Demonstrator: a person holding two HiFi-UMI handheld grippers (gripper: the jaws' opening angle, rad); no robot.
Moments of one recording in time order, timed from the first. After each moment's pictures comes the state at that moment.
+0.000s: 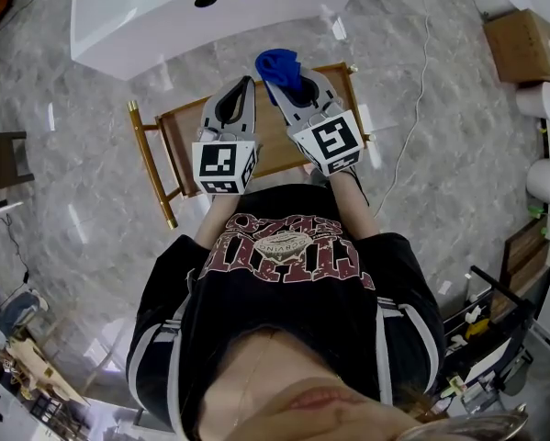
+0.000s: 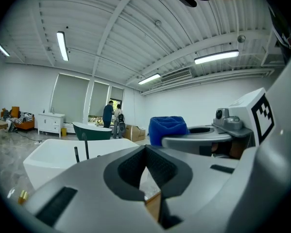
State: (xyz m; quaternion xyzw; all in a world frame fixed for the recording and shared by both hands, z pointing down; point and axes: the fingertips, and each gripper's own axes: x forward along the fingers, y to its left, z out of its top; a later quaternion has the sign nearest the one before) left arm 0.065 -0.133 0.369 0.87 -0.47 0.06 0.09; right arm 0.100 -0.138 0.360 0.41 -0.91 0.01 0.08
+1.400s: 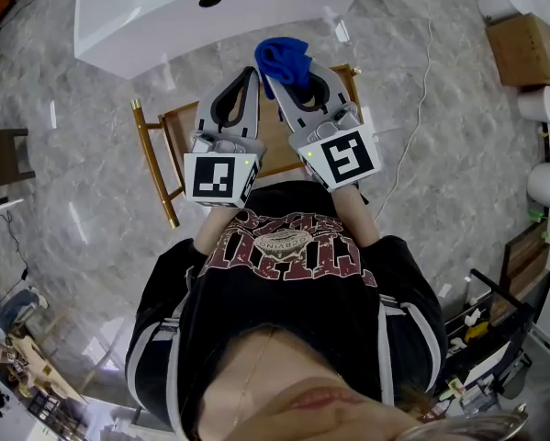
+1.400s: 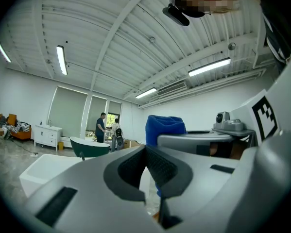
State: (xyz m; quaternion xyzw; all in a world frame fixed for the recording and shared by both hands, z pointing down) left arm 0.065 -0.122 0.290 0.88 -0.47 -0.01 0.03; right arm 0.092 -0.125 0.279 0.43 -0.90 -0.04 0.01
